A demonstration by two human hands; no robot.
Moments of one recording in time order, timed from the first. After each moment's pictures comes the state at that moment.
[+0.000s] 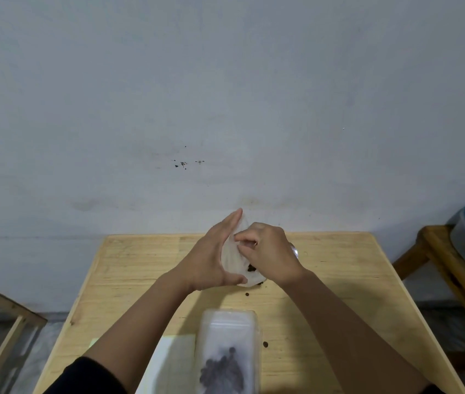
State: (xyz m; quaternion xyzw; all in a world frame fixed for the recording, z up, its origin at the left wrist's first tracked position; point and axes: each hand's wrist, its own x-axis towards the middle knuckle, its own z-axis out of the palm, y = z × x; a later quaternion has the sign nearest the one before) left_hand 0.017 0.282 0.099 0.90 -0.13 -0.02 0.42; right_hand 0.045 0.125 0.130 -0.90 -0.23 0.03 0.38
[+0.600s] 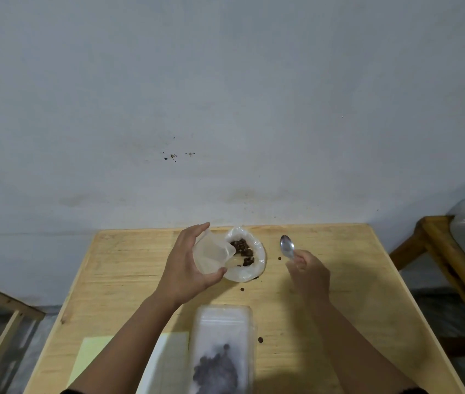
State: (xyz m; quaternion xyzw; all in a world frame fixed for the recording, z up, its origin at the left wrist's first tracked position) left_hand 0.000 0.292 0.059 0.89 0.00 0.12 0.45; right_hand 0.051 0.049 0.025 -0.88 0.12 0.02 0.45
